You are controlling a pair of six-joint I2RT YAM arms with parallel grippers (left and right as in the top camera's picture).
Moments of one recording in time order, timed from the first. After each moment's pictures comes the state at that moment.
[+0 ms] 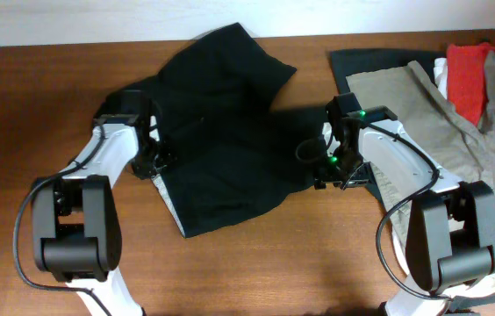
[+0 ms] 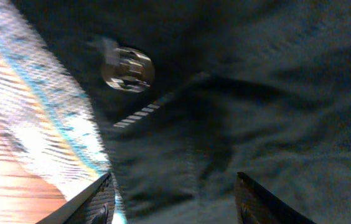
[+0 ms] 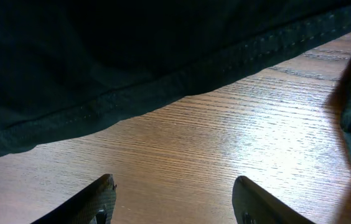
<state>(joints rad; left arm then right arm) -0.04 1.99 1.32 -0.75 0.15 -0.37 0.20 1.85 1.29 -1.05 -0.14 0.13</state>
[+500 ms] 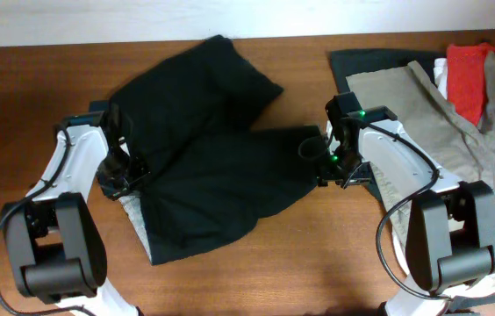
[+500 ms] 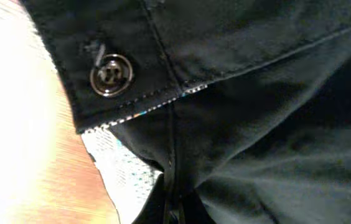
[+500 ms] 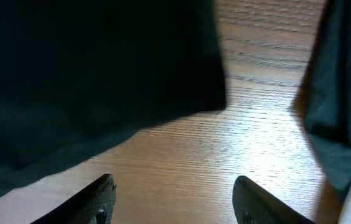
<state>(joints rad) 0.09 1.88 1.33 -1.13 0.09 -0.38 0.20 1.85 1.29 -1.03 -0.06 0.17</state>
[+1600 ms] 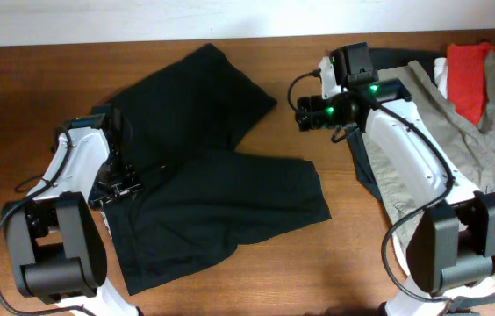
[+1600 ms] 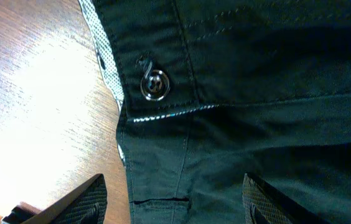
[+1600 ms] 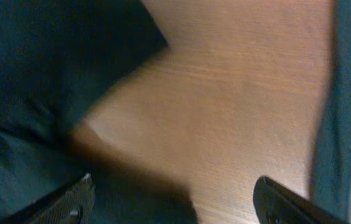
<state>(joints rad) 0.10 1.88 1.31 -1.16 -0.20 -0.38 0.20 1.86 1.55 -0.72 -0.22 0.12</state>
